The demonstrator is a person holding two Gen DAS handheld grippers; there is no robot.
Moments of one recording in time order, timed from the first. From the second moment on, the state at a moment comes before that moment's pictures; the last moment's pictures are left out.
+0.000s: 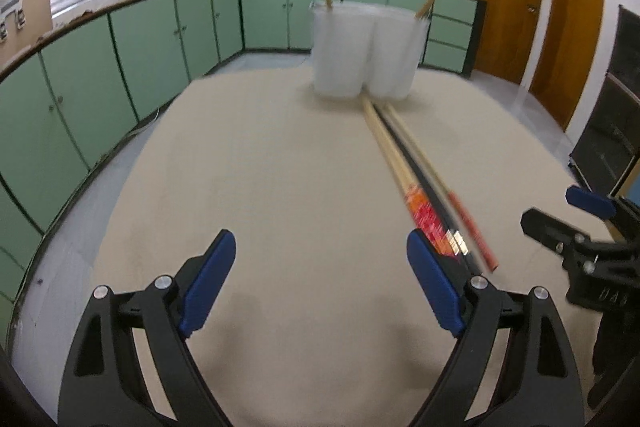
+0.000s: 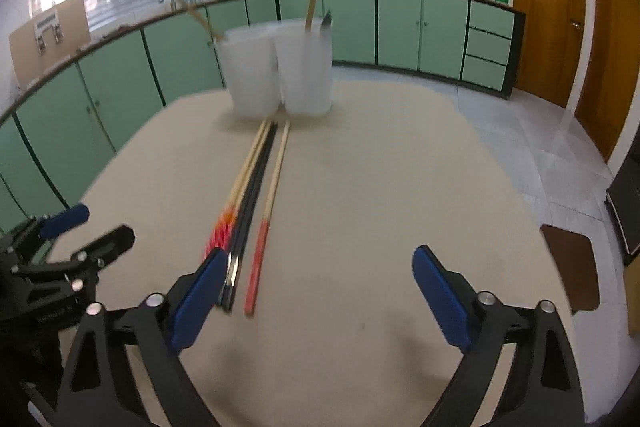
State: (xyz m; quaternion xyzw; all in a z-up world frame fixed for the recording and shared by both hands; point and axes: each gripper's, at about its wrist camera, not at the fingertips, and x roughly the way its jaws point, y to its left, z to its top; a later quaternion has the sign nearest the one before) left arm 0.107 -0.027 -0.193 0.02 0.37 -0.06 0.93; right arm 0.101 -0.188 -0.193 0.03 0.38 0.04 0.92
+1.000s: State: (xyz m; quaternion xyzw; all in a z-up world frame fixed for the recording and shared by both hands) left arm 0.107 -0.036 -0.207 0.02 0.40 -0.06 0.92; right arm 0.109 -0.155 -0.217 0.00 0.42 0.08 0.90
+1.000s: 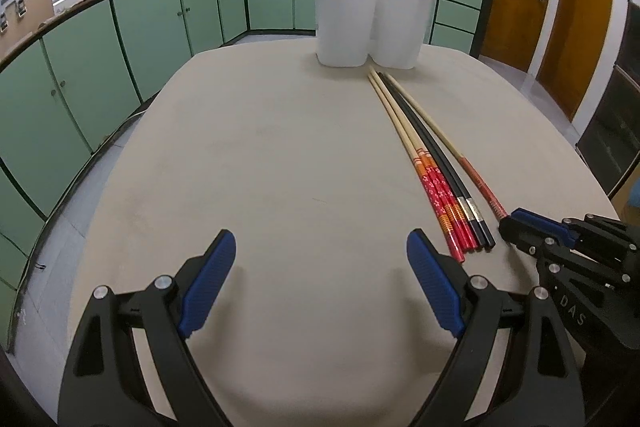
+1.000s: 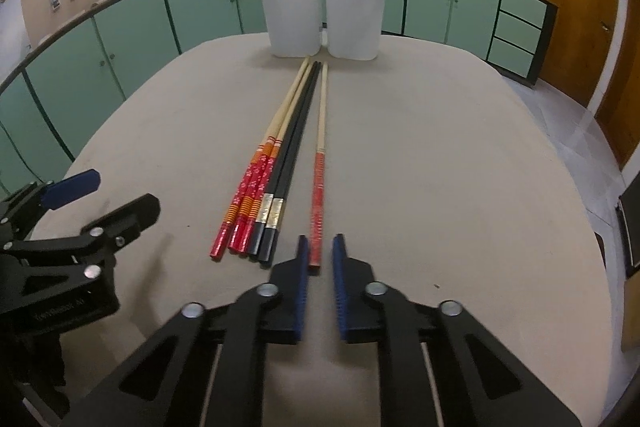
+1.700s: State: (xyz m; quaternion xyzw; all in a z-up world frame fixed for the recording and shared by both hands) left arm 0.101 -0.073 -0.215 0.04 0.42 -0.10 0.90; right arm 0.103 -0.197 -0.218 0.05 0.42 0.05 0.90
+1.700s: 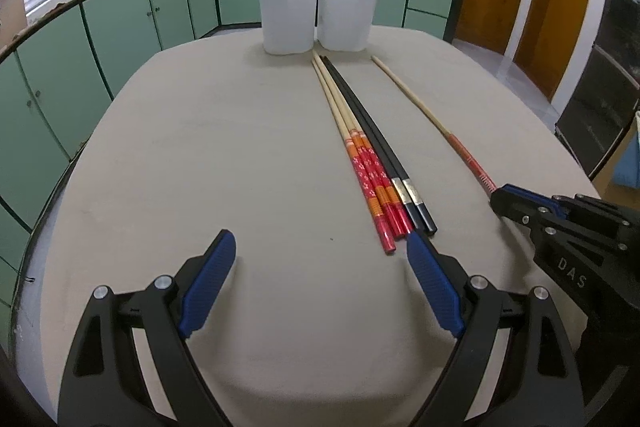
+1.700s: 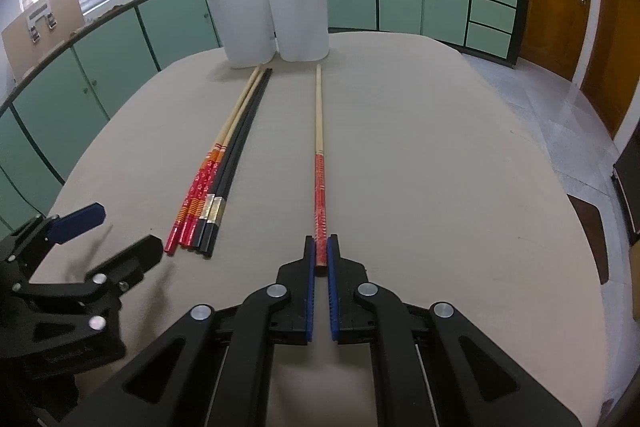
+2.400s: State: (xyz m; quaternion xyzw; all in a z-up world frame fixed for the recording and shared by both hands) left arm 0.111 -0.060 -0.220 0.03 0.44 -0.06 0.90; right arm 0.104 -0.195 -0.219 0.04 0.42 0.05 0.90
